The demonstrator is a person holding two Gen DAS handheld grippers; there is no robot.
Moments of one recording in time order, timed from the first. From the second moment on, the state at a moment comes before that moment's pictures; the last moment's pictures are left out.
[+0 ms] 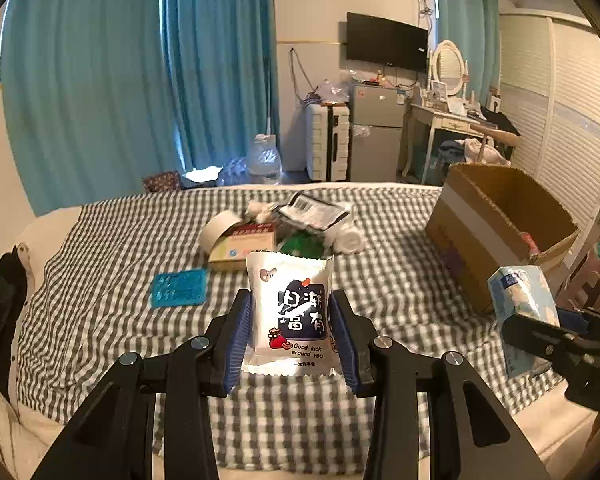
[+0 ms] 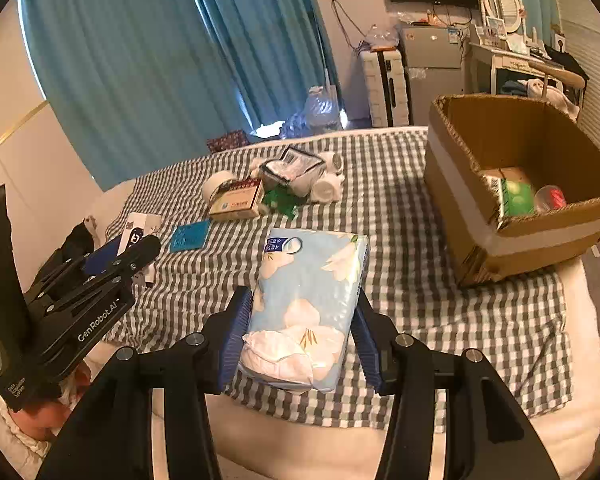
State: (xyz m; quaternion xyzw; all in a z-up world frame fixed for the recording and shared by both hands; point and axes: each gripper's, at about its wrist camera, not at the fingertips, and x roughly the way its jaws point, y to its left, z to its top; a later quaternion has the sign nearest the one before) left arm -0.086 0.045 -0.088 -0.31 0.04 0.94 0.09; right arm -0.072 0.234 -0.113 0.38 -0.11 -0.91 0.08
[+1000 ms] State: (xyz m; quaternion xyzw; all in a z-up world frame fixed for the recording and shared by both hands) left arm -0.184 0.308 -0.042 -0.27 0.08 0.92 0.28; right arm -0.151 0.456 -0.067 0.35 -0.11 -0.93 -0.05
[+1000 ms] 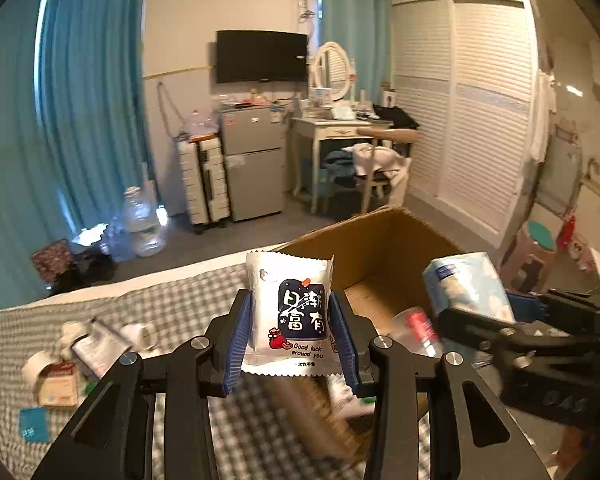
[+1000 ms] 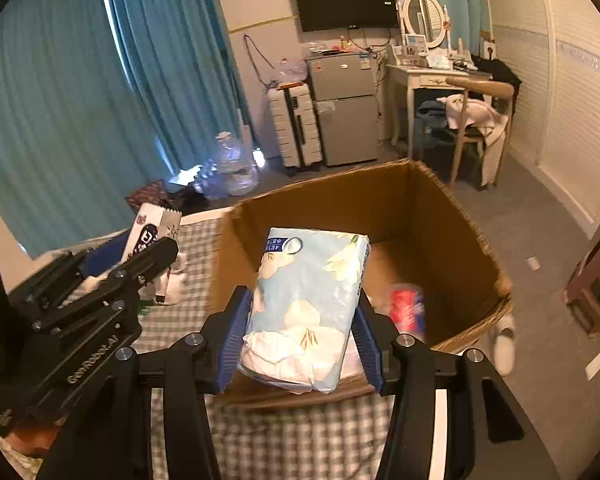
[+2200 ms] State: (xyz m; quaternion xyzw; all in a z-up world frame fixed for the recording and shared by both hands) left arm -0.162 0.102 0.009 -0.23 0.07 0.96 0.13; right arm -0.107 0.371 -0.032 0.28 -0.12 -0.95 -0.01
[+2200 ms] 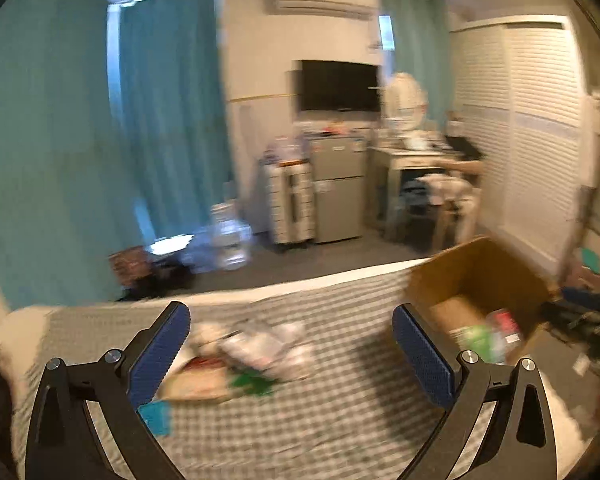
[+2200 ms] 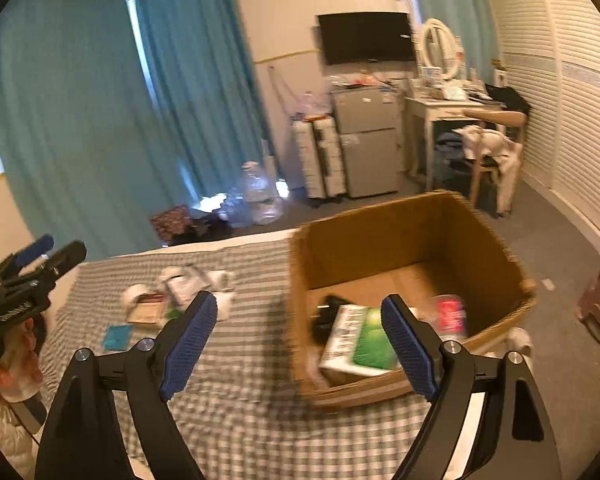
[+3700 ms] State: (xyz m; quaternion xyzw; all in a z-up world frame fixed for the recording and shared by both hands) left arm -0.317 -0.105 -0.275 -0.43 -0.02 0.90 -0.03; right arm -0.361 0.225 -0.268 0.42 -0.09 -0.90 -0.01
